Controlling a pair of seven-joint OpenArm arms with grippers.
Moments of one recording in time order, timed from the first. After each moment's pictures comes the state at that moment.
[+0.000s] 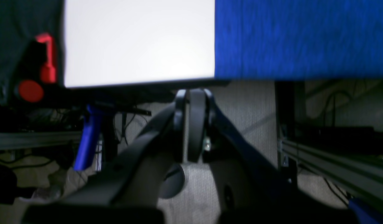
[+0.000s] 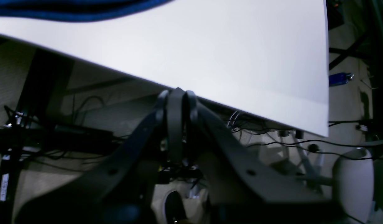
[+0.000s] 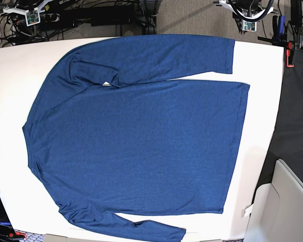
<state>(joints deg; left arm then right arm) 56.6 -6.6 -12.6 114.4 2.6 -0.6 13.9 -64.7 17.6 19.9 115.5 -5.6 -0.4 -2.3</state>
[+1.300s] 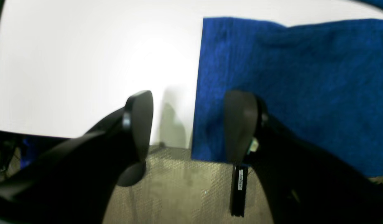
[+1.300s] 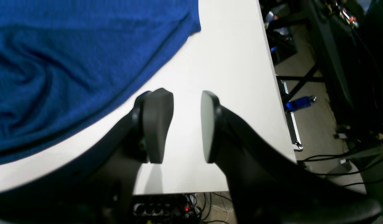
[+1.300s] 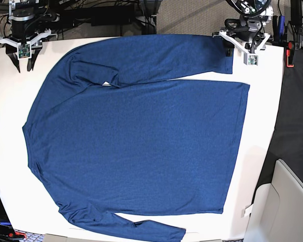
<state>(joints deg) 35.8 -6.5 -16.9 112.4 -9.7 -8.1 41.5 -47.6 17.3 20.0 116.0 -5.4 -0.5 -8.3</state>
